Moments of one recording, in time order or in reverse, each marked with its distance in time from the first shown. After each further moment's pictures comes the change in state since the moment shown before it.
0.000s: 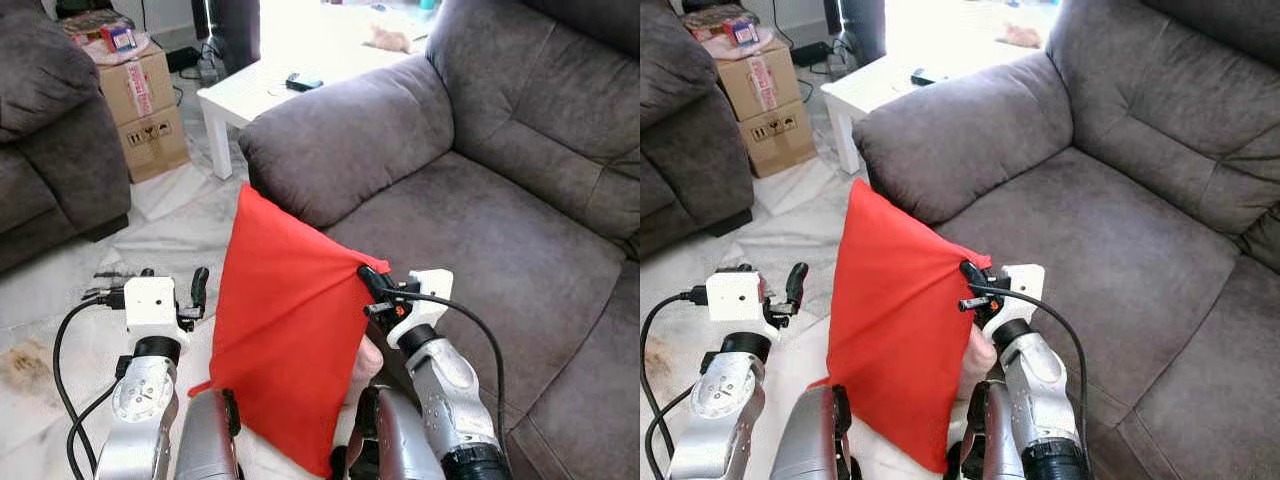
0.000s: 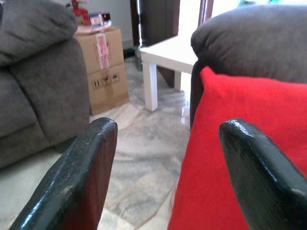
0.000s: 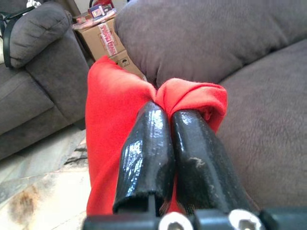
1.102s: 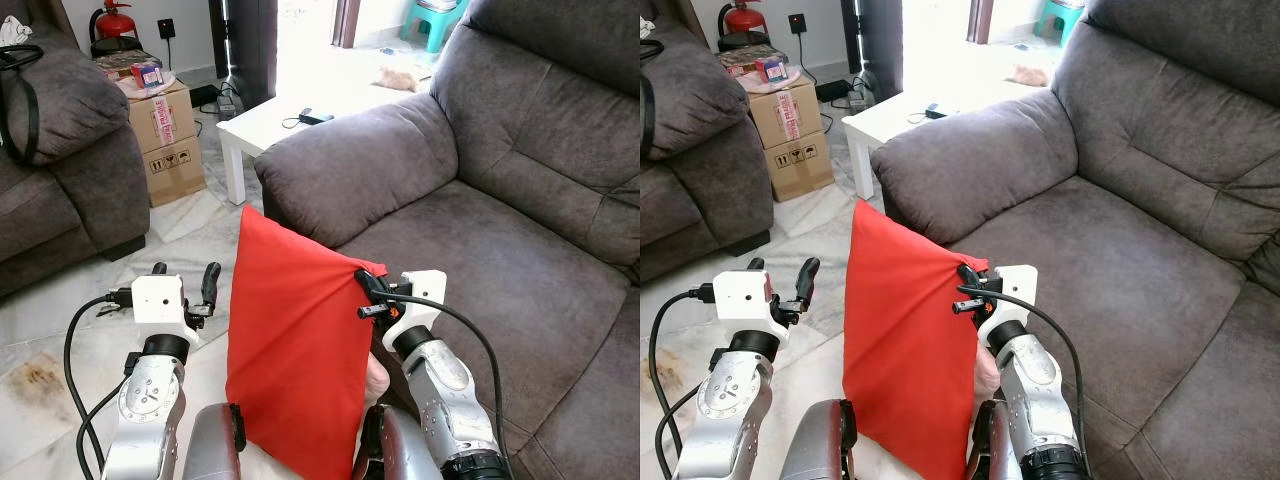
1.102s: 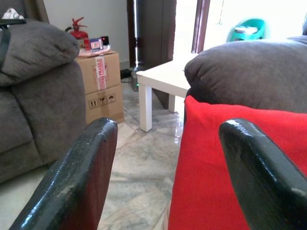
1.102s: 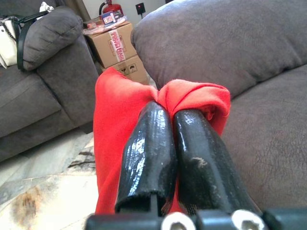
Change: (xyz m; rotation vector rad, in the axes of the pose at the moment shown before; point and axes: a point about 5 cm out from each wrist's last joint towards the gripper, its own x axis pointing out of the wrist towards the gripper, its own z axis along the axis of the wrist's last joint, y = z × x) left arm 0.000 -0.009 -0.002 -0.040 -0.018 -0.050; right arm 0.002 0.008 -0.002 -0.015 0.035 -0.025
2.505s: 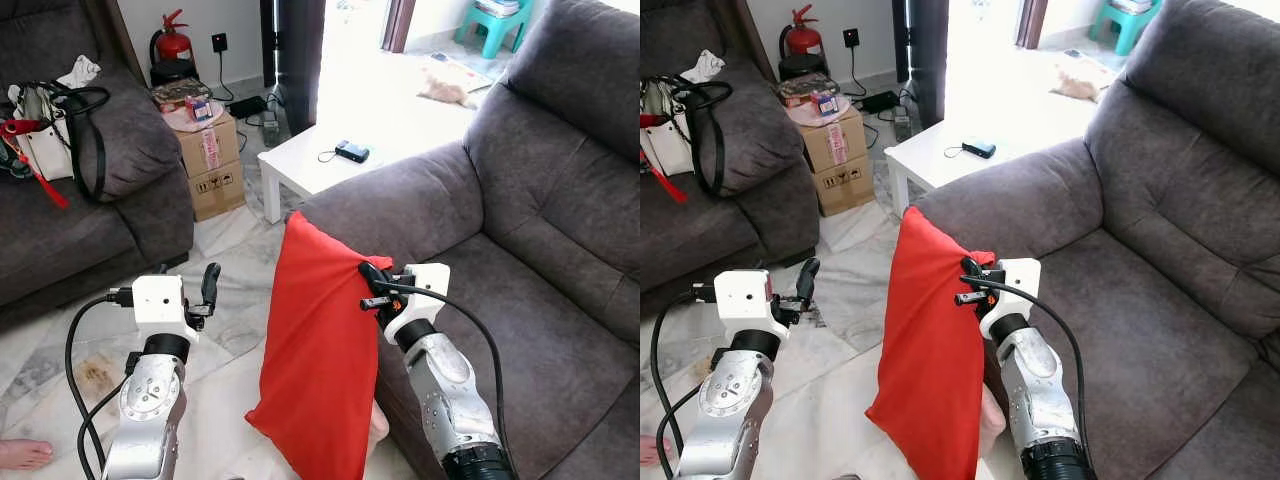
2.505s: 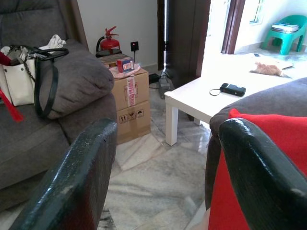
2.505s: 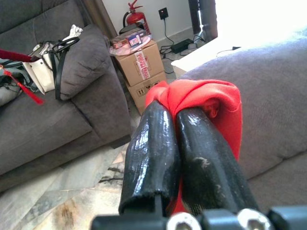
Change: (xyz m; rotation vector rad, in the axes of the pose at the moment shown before) left arm 0.002 0.001 0.000 -0.002 -0.002 0.008; right arm 0.005 -0.002 0.007 -0.006 -0.014 -0.023
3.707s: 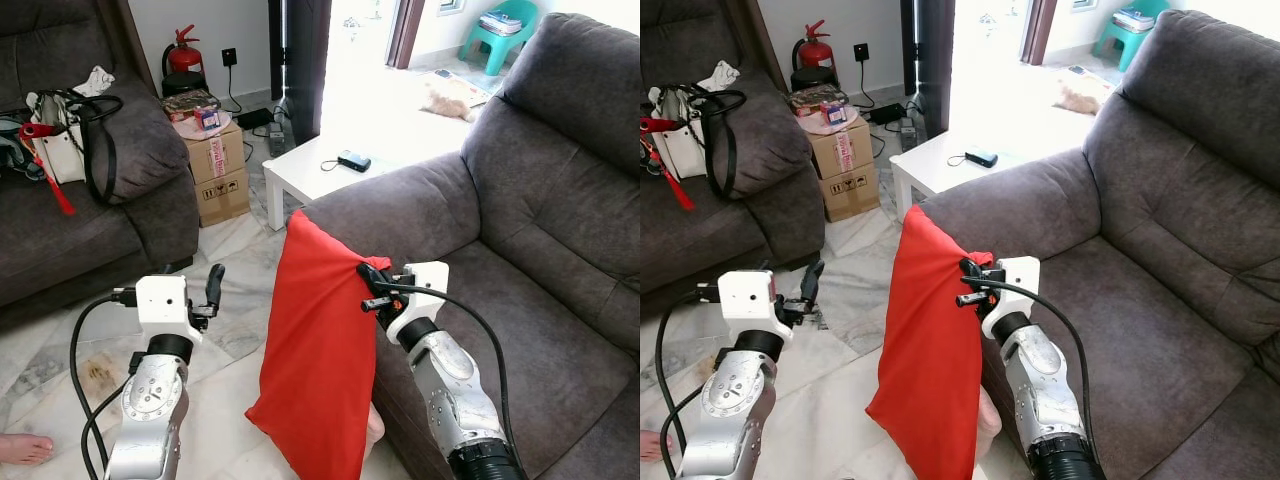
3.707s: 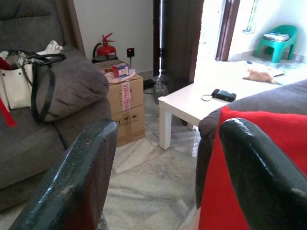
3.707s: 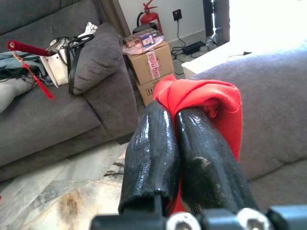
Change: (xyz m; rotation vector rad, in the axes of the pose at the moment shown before) left arm -0.001 -0.007 -0.001 -0.017 0.004 -0.033; right arm 0.000 -0.005 0.001 -0.019 0.026 0.042
